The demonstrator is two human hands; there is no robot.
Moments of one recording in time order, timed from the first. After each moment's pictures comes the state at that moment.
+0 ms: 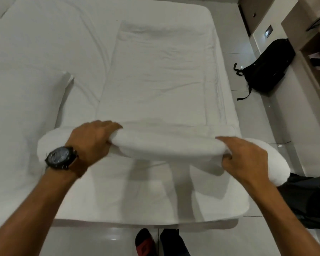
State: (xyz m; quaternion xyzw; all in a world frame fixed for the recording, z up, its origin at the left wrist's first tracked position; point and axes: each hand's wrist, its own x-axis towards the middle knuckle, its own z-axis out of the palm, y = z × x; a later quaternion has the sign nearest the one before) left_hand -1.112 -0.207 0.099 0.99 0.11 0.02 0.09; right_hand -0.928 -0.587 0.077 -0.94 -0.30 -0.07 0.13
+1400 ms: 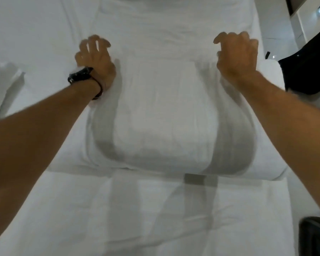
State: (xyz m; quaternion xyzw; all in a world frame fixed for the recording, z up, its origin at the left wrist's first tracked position) left_hand -0.733 -0.025 -0.106 0.93 0.37 0.03 0.05; right_hand -0.500 -0.323 -0.074 -0.95 -0.32 -0.06 0.02
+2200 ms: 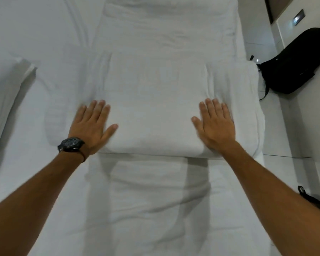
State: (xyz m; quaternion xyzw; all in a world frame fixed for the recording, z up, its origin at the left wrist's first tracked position) left_hand -0.946 -0.101 -0.147 0.97 0.22 -0.08 0.00; right_hand -0.680 -0.447 -0.144 -0.93 -0.35 0.01 -0.04
